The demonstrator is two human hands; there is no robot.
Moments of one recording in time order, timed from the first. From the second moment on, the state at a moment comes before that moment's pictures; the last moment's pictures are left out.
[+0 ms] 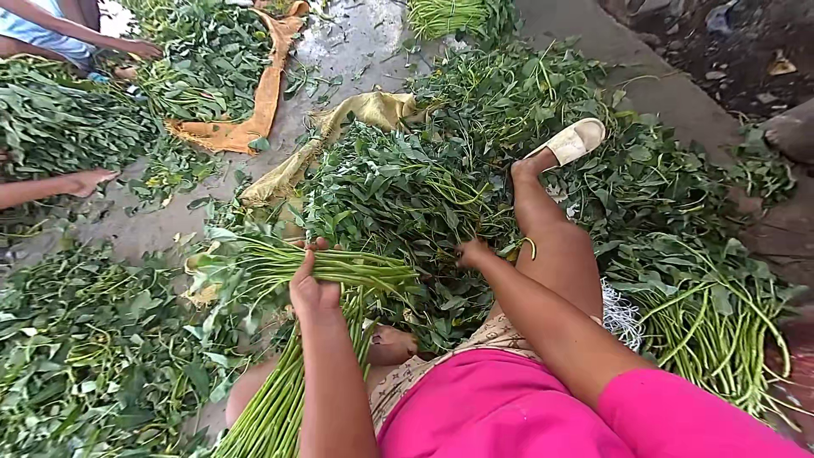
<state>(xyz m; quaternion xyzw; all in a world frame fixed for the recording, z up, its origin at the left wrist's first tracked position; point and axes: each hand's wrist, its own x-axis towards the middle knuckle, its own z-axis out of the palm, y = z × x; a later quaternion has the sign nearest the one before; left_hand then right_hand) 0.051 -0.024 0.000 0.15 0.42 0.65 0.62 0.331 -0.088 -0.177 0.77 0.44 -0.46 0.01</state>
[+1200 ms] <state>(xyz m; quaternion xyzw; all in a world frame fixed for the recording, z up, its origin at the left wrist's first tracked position) 0.132 -0.040 -0.013 0.29 0.51 0.42 0.69 0.272 -0.107 -0.059 0.59 0.66 -0.30 -0.35</state>
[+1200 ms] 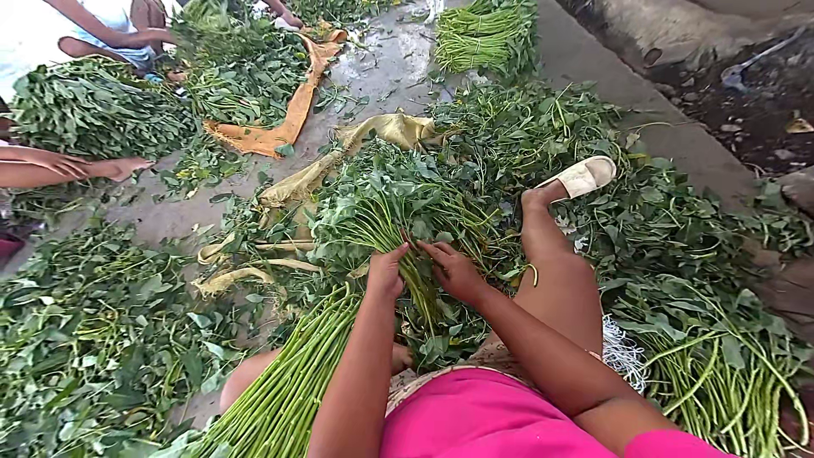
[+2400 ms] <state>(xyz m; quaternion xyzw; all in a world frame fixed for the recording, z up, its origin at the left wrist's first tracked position) 0.056 -0.019 -0.006 0.17 0.49 0.52 0.68 0.230 -0.104 -0.064 0.28 0.40 -0.71 -0.50</state>
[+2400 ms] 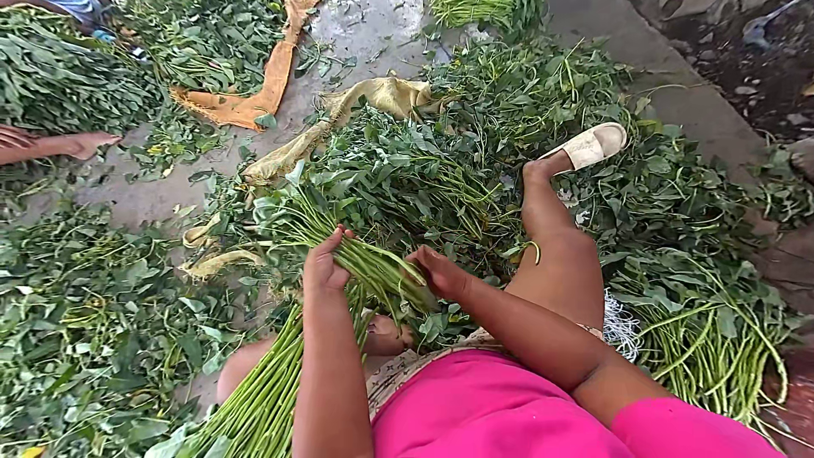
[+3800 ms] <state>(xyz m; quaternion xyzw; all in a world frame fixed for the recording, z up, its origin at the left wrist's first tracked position) 0.033 -0.014 -0.021 0.14 0.51 0.68 0.50 0.303 -0.088 -0.196 0.73 0.50 -0.47 0.07</state>
